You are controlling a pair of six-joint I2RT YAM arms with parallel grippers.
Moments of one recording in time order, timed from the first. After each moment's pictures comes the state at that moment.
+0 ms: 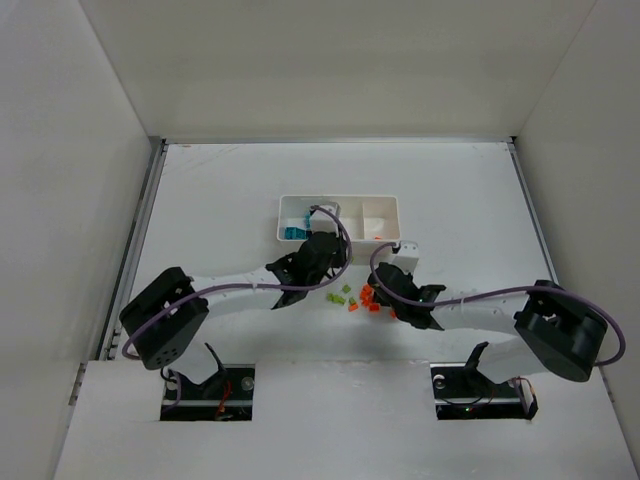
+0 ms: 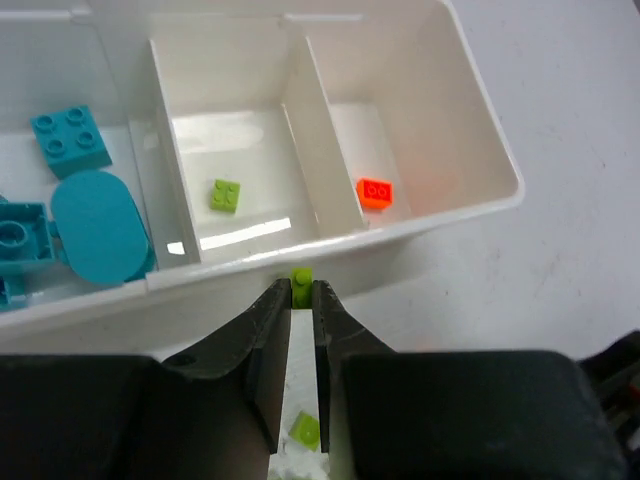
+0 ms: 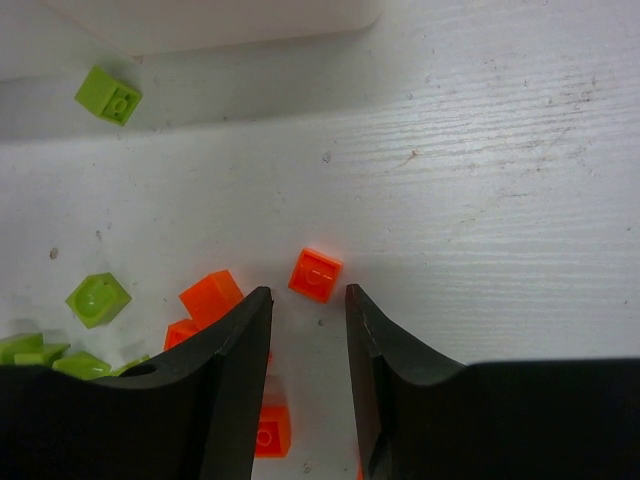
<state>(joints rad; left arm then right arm) -0.95 1.50 0.75 0.34 -0.45 -0.53 0.93 1.37 0.51 -0.01 0.60 0.84</state>
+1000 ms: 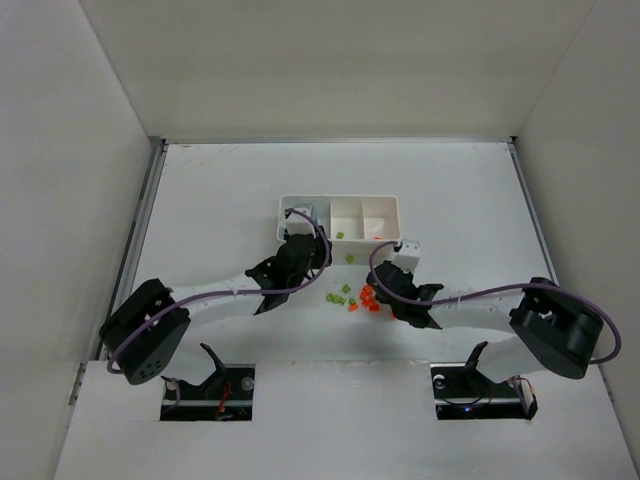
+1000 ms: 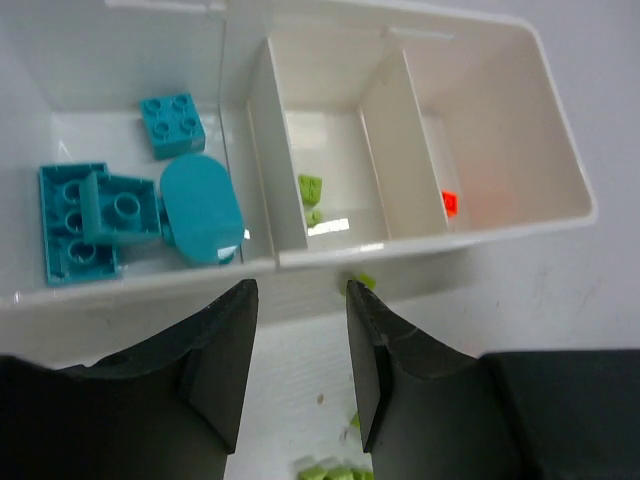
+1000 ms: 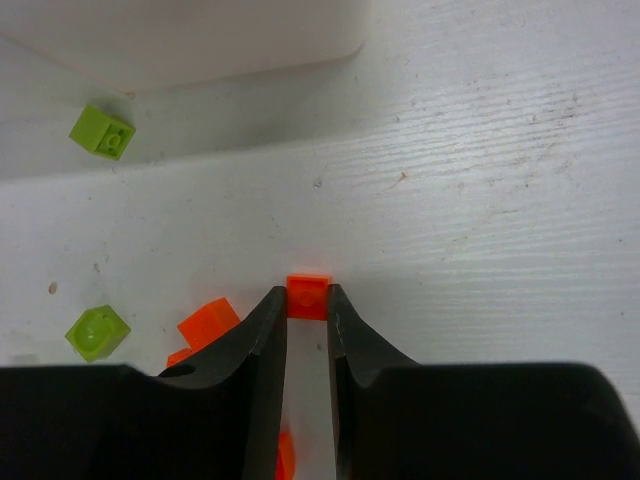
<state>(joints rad) -0.84 1.41 0.65 0.35 -0.43 -0.55 0.92 1.41 0.52 0.02 0.65 0.86</state>
